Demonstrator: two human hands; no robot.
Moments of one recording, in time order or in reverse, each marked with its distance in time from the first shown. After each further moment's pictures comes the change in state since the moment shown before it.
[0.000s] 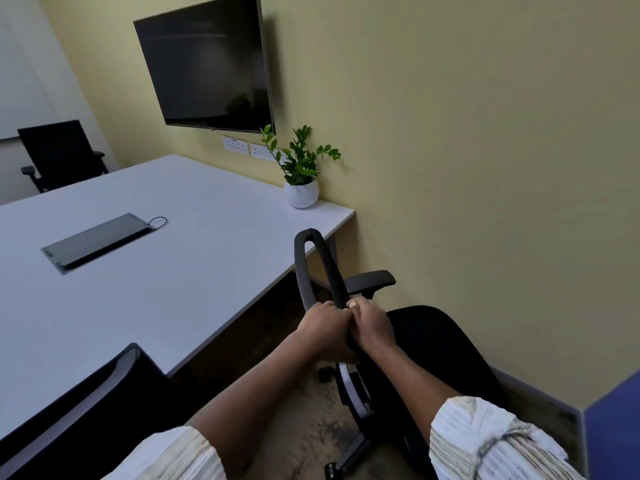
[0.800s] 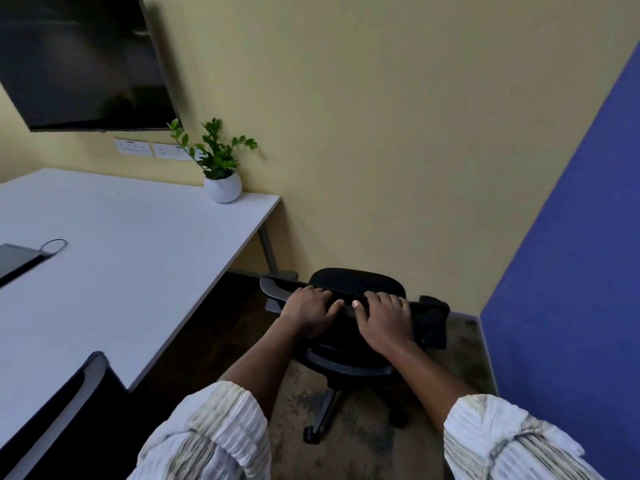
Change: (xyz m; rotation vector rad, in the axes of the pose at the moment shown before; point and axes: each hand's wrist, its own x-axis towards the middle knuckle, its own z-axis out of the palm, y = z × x) left_hand -0.029 0.011 0.042 -0.117 0.100 0.249; right_hand -0.143 0.036 -0.036 -0.577 0.213 0.158
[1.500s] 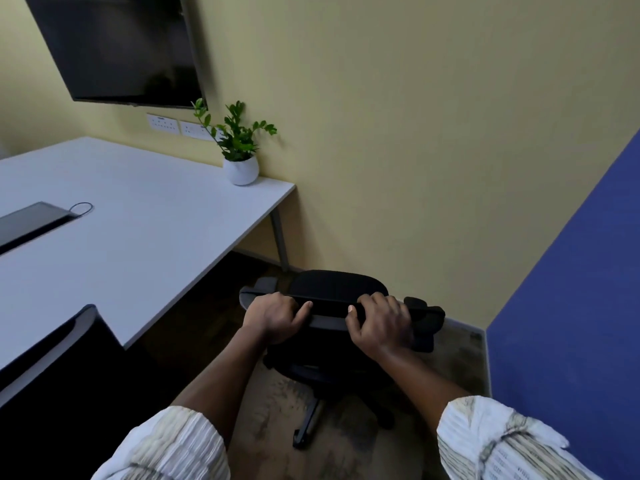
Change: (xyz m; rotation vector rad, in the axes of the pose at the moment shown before) left_hand -0.058 0.009 0.019 0.119 0.024 -0.224; right_hand -0.042 0.039 0.000 -0.004 0.216 -0.165
